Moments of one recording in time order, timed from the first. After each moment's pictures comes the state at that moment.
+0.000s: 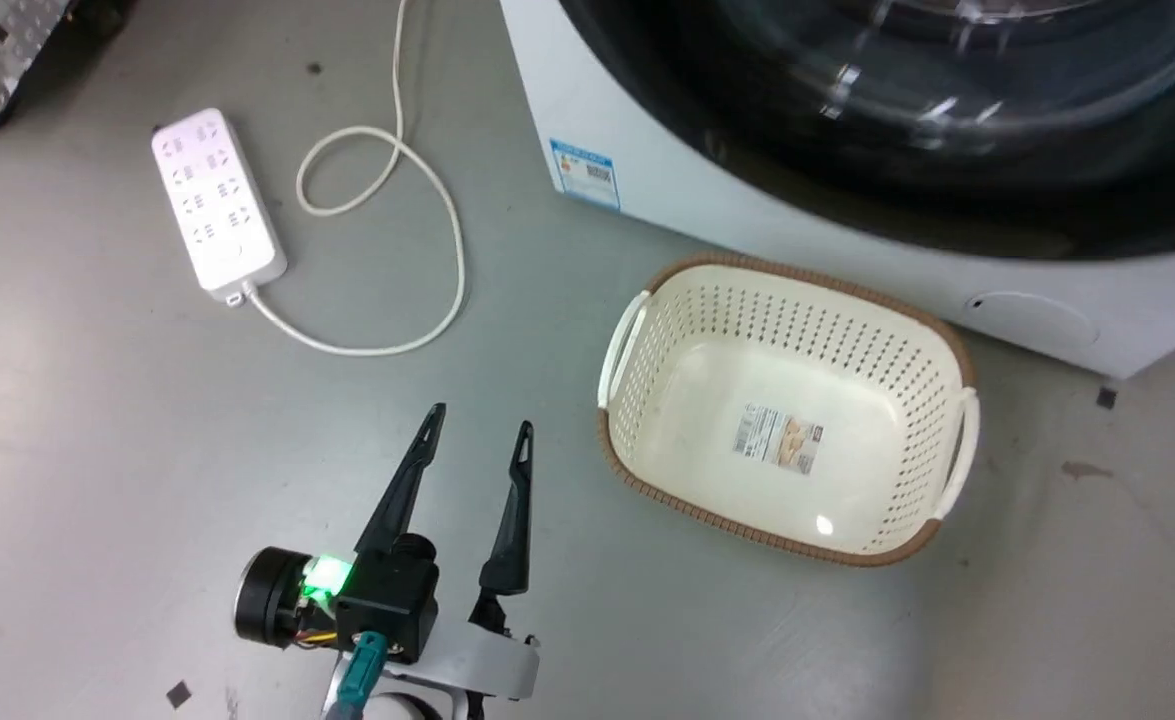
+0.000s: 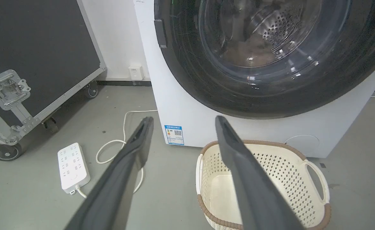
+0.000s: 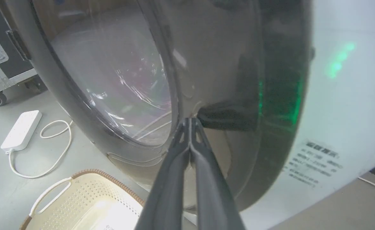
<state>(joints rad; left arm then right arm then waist) -0.11 0.08 -0.30 0.00 -0.04 0.10 -0.26 -0.75 -0.64 0.20 0.54 0.51 0.13 -0.04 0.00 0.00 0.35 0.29</state>
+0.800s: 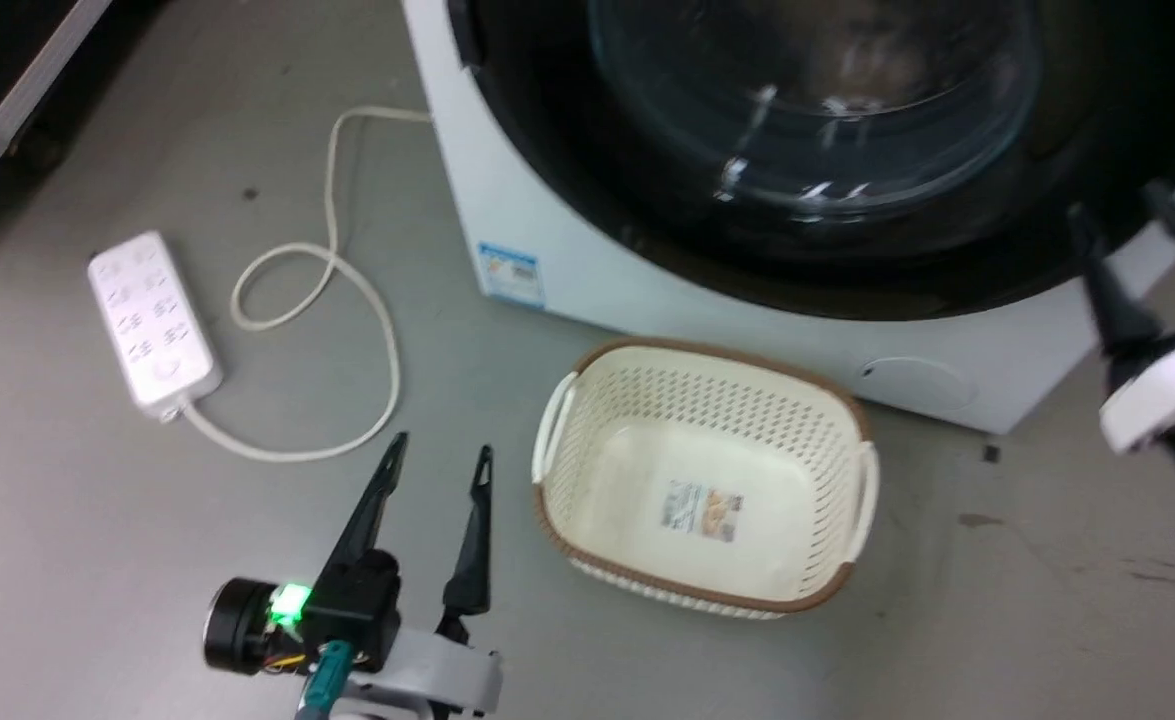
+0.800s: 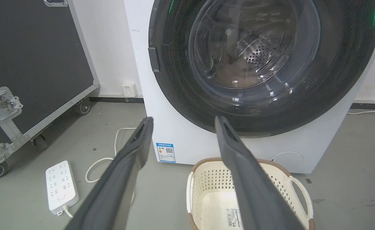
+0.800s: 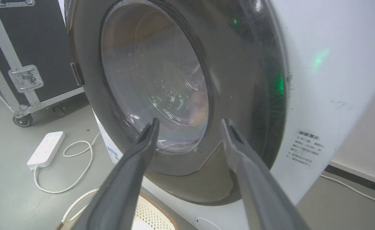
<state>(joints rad) -0.09 0.08 -0.25 0.03 -0.05 0.08 -0.26 -0.68 -0.51 0.29 0.60 0.51 0.13 -0.25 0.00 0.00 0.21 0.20</state>
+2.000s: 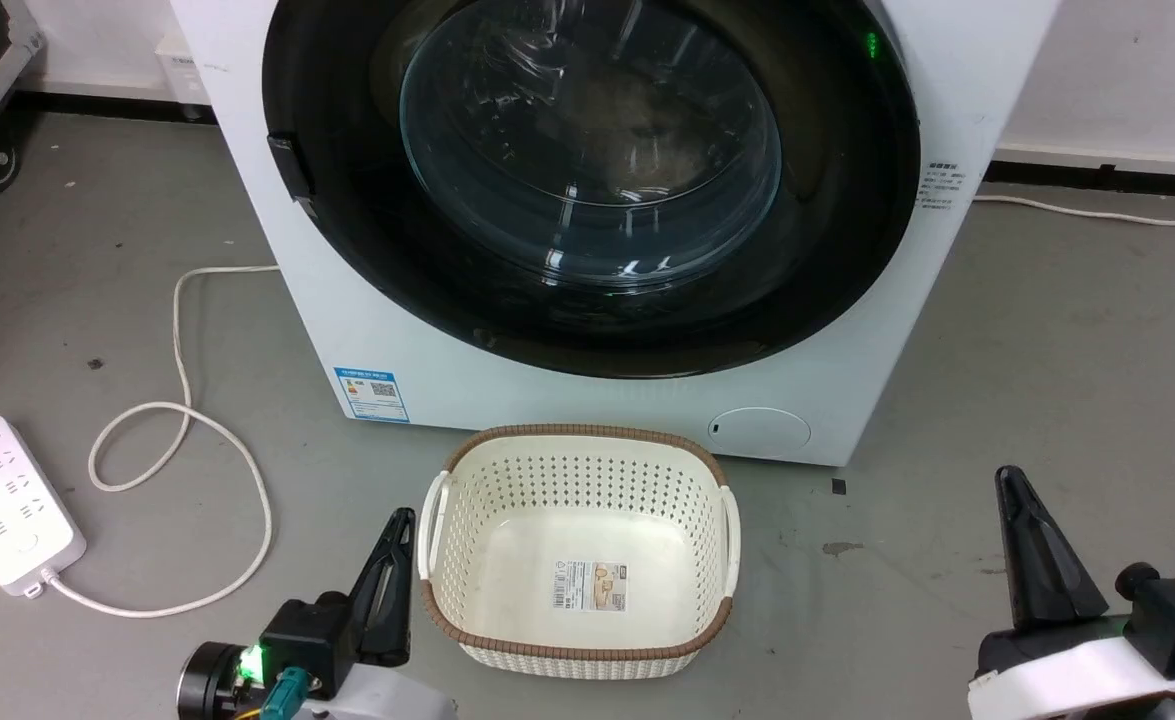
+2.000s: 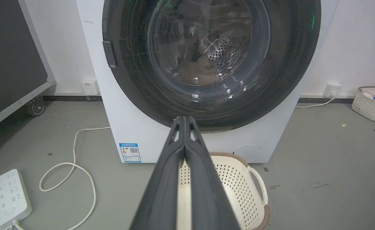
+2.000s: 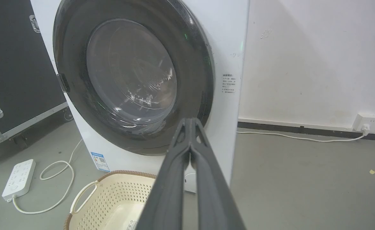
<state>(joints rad) -0.02 0.08 -0.15 0.14 -0.11 0.00 -0.25 0.00 -0.09 -0.03 0.05 0.15 0.13 -0.25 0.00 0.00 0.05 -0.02</state>
